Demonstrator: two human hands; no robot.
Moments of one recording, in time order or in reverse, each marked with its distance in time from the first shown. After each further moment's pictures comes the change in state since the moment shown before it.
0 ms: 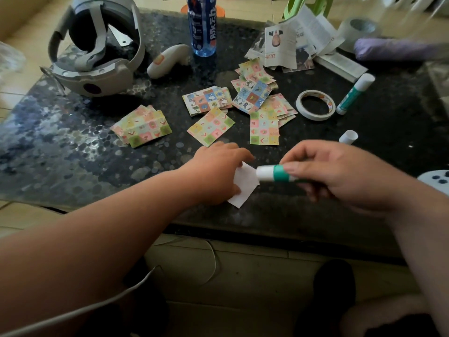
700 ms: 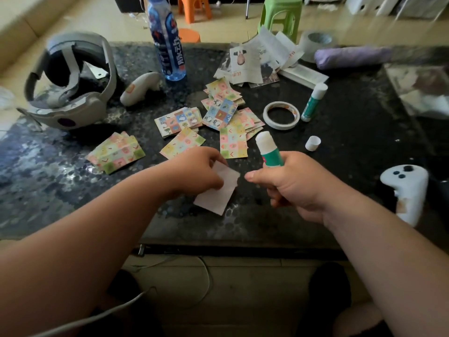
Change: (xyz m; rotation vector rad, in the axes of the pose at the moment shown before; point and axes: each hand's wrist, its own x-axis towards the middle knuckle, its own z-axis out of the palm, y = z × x) left_hand 0.025 0.030 -0.030 -0.418 -0.102 -0.315; right_hand 0.005 0.010 0.000 0.199 0.185 0.121
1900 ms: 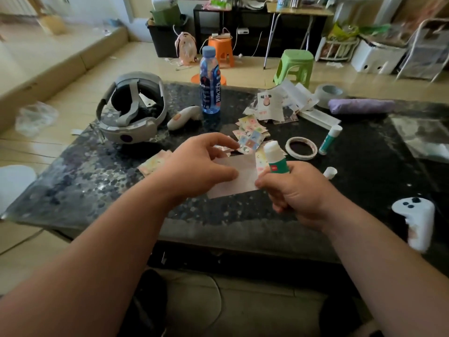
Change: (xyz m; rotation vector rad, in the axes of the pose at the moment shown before) left_hand -0.101 -0.019 -0.052 -0.449 0.345 0.258; right_hand -0.026 -0.035 0.046 0.130 -0.044 -0.218
